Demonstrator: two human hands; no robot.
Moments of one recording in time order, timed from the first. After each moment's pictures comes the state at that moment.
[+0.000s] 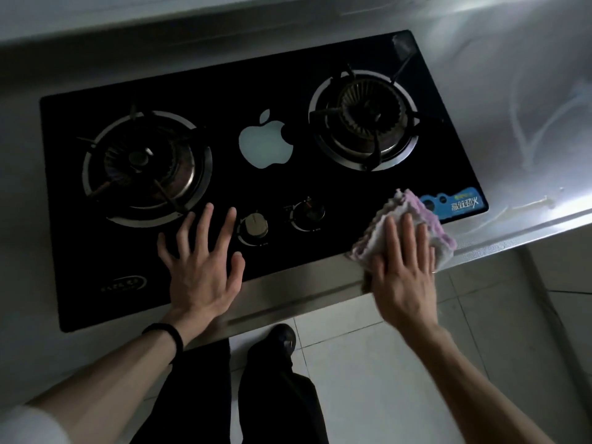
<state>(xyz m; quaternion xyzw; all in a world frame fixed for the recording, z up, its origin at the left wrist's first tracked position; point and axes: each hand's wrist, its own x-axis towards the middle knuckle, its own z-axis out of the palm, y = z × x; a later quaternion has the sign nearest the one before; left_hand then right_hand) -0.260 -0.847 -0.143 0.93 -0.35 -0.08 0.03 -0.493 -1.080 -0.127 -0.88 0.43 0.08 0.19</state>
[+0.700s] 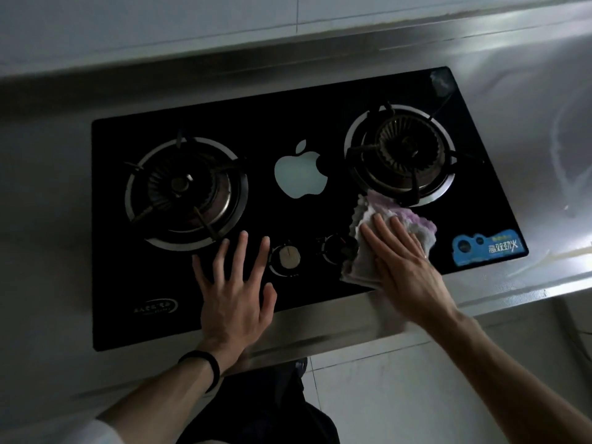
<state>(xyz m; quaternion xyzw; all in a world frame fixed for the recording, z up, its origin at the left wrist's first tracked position) -0.260 -0.847 -0.143 0.93 -0.35 -0.10 0.02 -0.415 -1.119 -0.106 -0.95 0.20 0.08 0.23</state>
